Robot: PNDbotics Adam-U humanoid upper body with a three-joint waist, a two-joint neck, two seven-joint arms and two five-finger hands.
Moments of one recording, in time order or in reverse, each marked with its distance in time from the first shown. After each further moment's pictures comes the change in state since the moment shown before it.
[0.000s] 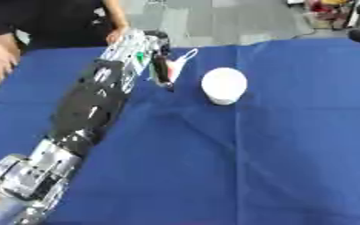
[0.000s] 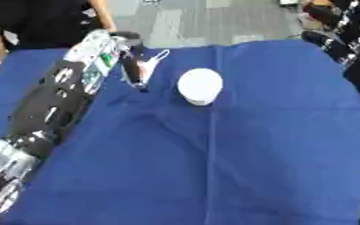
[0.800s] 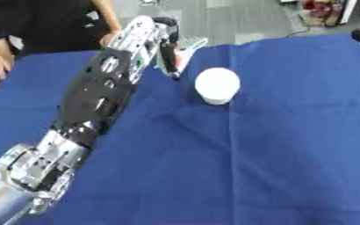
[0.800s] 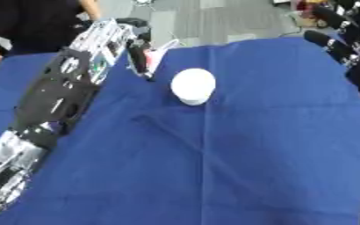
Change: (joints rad) left arm -0.029 -0.014 0.000 0.015 -0.018 -0.006 0.041; right arm -0.006 0.024 0.010 0.000 -0.042 0.005 -0.005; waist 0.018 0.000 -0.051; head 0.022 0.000
